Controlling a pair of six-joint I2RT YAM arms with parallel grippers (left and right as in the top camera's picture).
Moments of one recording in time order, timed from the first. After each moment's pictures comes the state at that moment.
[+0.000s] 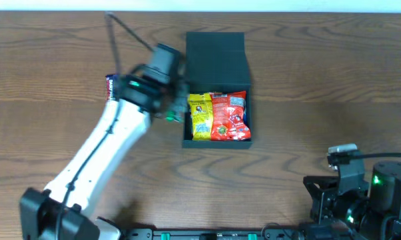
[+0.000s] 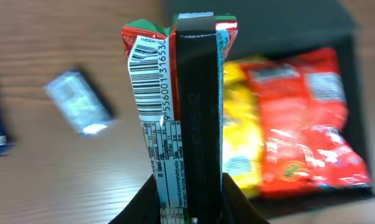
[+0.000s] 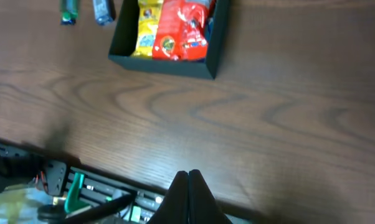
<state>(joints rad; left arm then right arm) -0.52 1.60 1.41 -0.90 -0.04 -0.36 0.08 0.69 1.27 -1.53 -0.31 0.10</state>
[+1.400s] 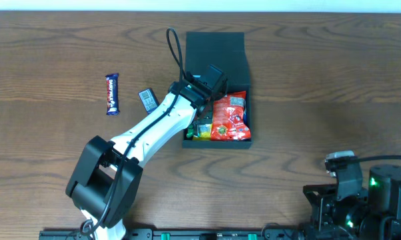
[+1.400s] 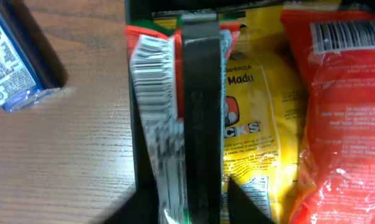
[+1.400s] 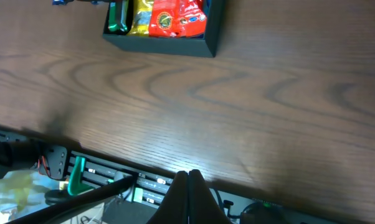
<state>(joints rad) -0.64 1.88 1.41 -0.86 -0.17 -0.57 0.08 0.69 1.27 -1.60 -0.31 0.10</state>
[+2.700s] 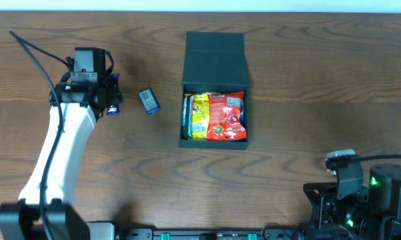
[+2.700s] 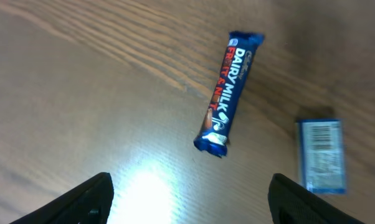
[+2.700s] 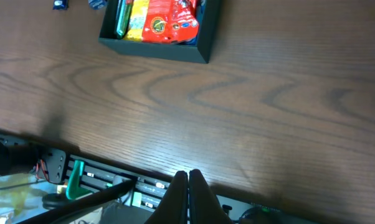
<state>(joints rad) -0.01 1.54 1.21 -0.79 -0.26 -0.32 0.08 0.69 1.27 -1.58 -0.31 0.10</state>
